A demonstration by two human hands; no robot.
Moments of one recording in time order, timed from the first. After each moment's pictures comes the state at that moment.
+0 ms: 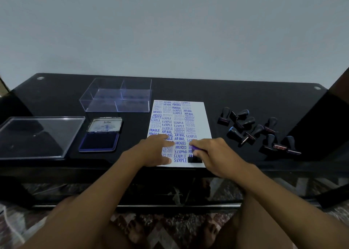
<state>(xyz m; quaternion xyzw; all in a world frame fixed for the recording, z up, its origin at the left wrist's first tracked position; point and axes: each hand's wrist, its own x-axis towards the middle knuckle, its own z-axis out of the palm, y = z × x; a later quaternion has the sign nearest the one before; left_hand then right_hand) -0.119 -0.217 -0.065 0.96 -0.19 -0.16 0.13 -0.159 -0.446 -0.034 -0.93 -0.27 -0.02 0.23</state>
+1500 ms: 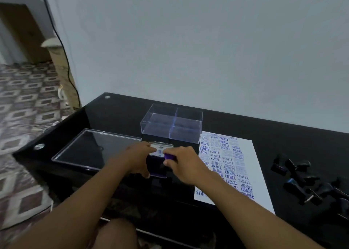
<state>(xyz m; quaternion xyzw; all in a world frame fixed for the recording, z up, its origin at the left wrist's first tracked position) -0.121 -0.040 -0.020 0.99 -0.01 -0.13 0.04 -0.112 -0.230 -0.010 -0.90 -0.33 0.02 0.28</state>
